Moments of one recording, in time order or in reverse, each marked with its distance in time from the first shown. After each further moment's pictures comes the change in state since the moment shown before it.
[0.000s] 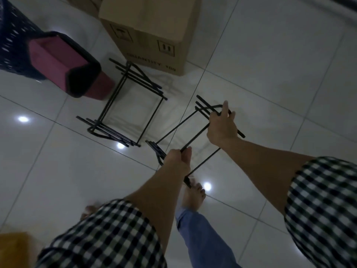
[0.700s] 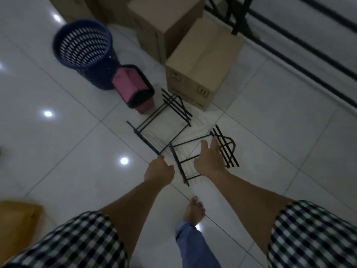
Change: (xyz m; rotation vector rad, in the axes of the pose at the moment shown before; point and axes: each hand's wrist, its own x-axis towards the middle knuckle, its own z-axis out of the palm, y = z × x) left_hand -0.124 0.035 -0.137 1.108 0.339 0.598; right_hand -0.153 -0.106 -0.046 0.070 -0.022 -0.222
